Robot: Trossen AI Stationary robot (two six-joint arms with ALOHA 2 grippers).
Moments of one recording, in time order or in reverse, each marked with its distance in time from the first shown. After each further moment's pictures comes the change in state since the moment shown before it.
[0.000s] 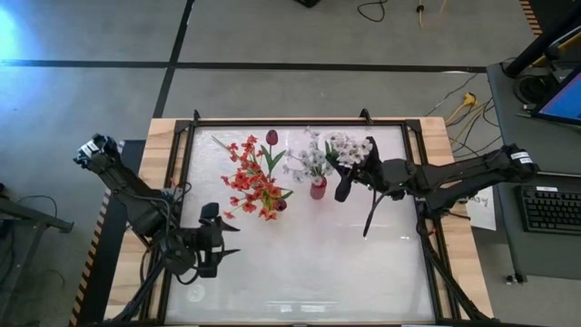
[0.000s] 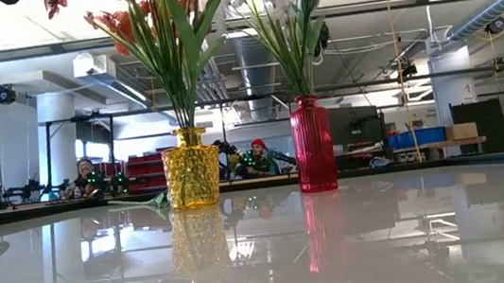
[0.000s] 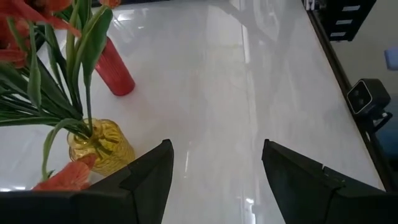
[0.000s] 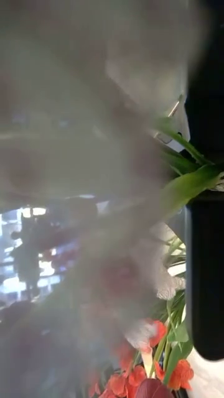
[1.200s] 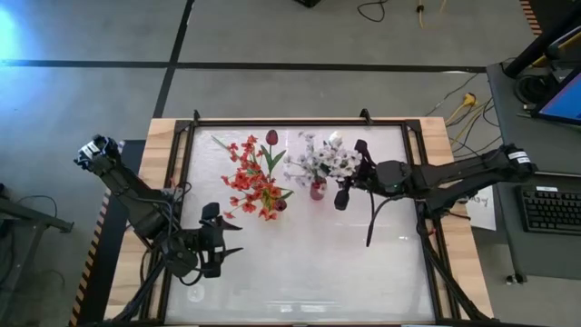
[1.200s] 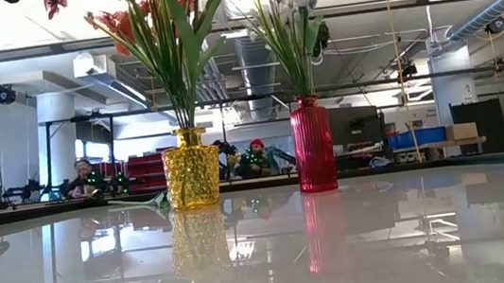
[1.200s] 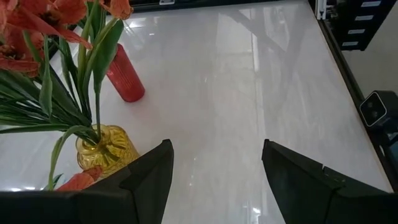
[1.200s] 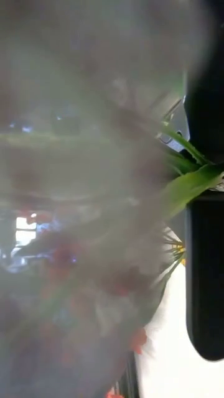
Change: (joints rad) left arm 0.000 0.023 0.003 0.027 -0.055 -0.007; right arm 0.010 0.029 0.040 -0.079 -0.122 -0.115
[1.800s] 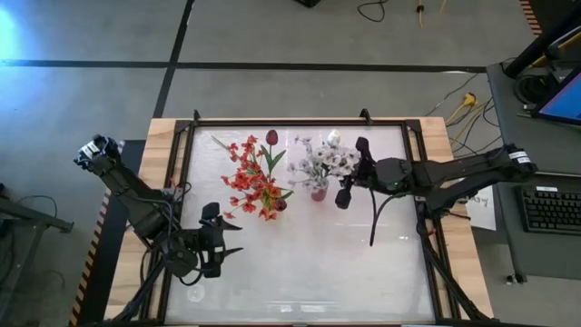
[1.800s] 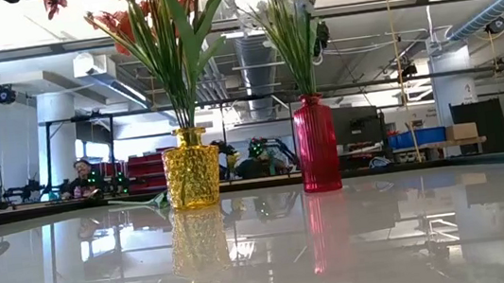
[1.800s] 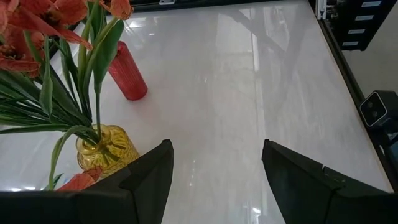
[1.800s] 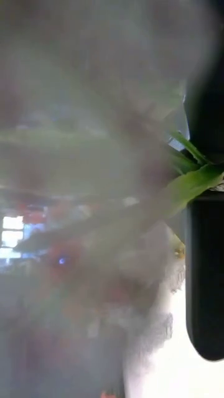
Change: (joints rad) left arm 0.000 0.000 0.000 0.000 0.000 0.000; right arm 0.000 -0.003 0.080 -0.144 0.000 -0.008
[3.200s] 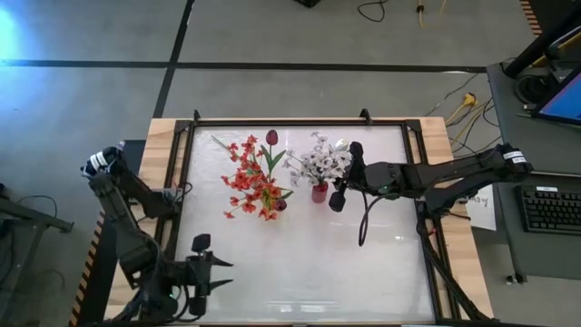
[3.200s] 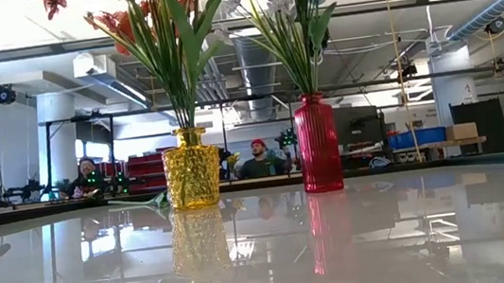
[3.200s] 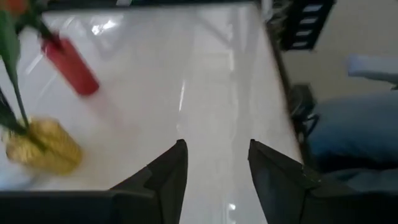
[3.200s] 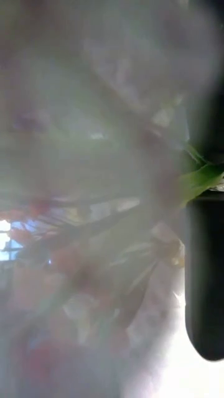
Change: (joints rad) left arm -0.237 0.214 0.192 -0.101 -0.076 -0.241; right arm 0.000 0.063 -0.001 -0.002 -0.002 0.076
